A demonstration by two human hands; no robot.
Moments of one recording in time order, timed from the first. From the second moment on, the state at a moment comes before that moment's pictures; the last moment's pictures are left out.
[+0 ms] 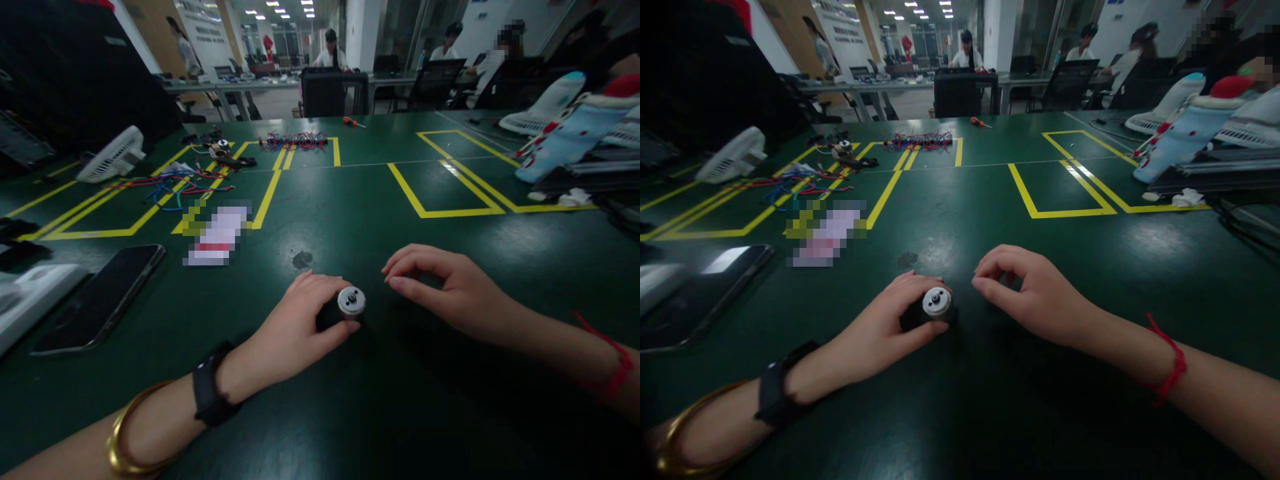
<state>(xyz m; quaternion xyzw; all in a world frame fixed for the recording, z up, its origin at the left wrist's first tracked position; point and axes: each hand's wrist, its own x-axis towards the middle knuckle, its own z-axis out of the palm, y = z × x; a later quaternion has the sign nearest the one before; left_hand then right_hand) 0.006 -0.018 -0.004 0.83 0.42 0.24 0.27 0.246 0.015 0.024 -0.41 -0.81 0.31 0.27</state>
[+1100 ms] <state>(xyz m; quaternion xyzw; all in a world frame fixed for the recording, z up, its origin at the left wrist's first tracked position) 0.002 -0.020 -0.007 0.83 0.44 0.22 0.26 0.263 0.016 0.001 -0.42 -0.83 0.32 0.21</state>
